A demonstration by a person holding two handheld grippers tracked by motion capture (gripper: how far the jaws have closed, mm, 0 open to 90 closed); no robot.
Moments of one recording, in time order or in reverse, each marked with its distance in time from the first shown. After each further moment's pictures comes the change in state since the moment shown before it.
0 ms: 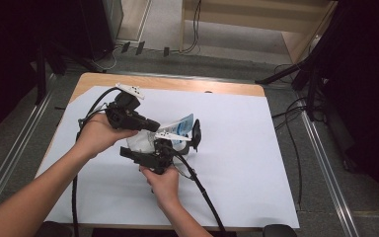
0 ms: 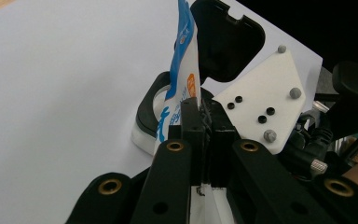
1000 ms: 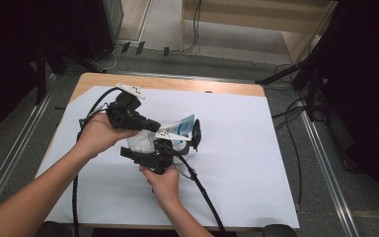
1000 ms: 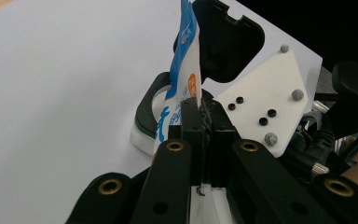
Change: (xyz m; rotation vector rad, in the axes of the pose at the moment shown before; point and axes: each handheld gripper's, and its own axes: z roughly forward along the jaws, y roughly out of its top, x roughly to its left) left arm -0.001 0.001 0.002 0.002 0.000 0.002; right arm 0.000 0.000 -0.001 0.005 -0.014 -0.014
